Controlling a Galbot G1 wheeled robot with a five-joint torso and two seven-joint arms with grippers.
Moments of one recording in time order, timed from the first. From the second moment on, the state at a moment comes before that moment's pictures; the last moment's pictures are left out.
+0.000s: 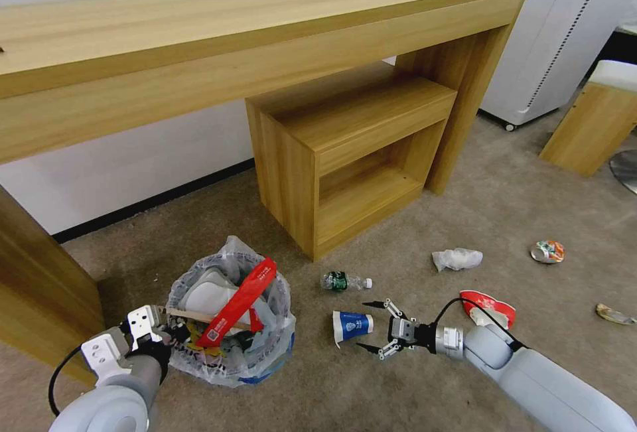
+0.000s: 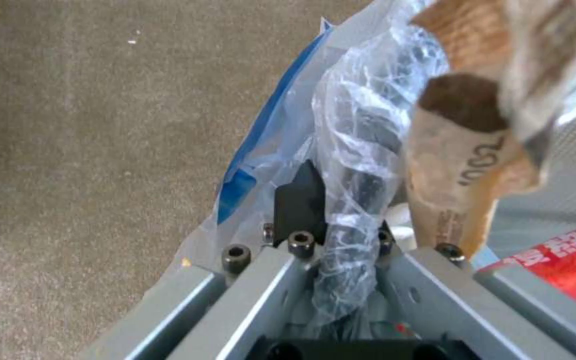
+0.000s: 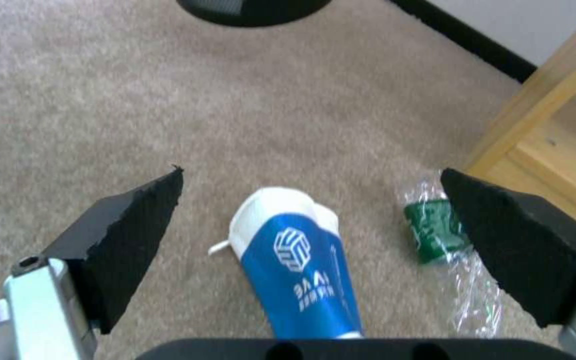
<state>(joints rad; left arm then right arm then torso) 1.63 -1.43 -0.74 -2.32 -0.75 0.74 -0.40 -0.84 0.86 -0.25 1.15 0.20 0.62 -0.62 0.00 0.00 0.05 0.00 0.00</state>
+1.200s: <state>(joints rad) 1.62 -1.43 -0.74 -2.29 -0.76 0.74 -0.39 -0.68 1.00 -0.31 0.81 0.14 0.68 -0.64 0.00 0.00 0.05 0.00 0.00</state>
